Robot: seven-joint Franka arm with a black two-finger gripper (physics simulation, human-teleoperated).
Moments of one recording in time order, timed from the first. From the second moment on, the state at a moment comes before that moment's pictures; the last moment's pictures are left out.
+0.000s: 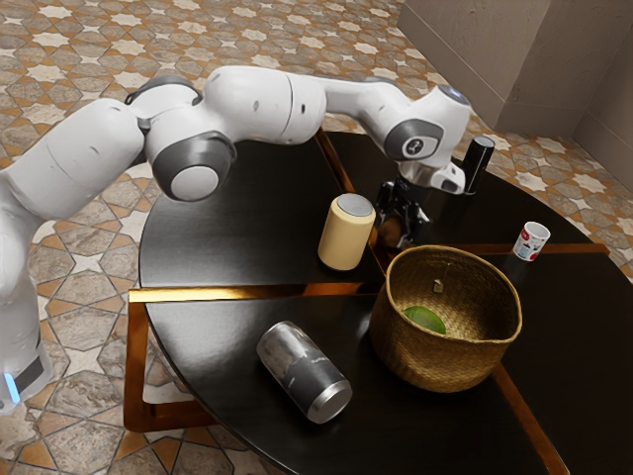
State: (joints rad) arm -0.05 0.71 0.24 -1.07 -0.13 1.72 -0.12
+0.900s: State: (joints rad) arm -0.17 0.44 0.25 -1.06 -0.12 1.53 -0.13
